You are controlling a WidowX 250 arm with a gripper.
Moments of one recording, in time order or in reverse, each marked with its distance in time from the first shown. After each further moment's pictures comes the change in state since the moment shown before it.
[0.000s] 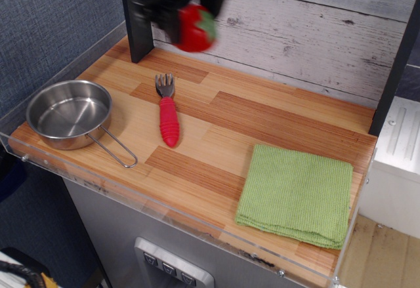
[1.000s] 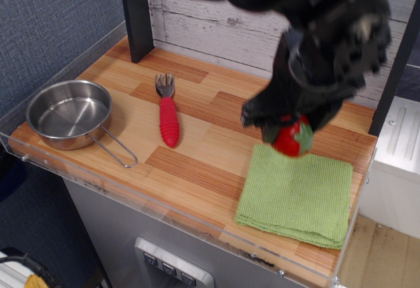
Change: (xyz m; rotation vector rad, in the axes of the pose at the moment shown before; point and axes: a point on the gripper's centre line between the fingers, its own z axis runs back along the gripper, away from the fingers) arm -0.120 -0.021 -0.046 -0.045 0.060 -0.337
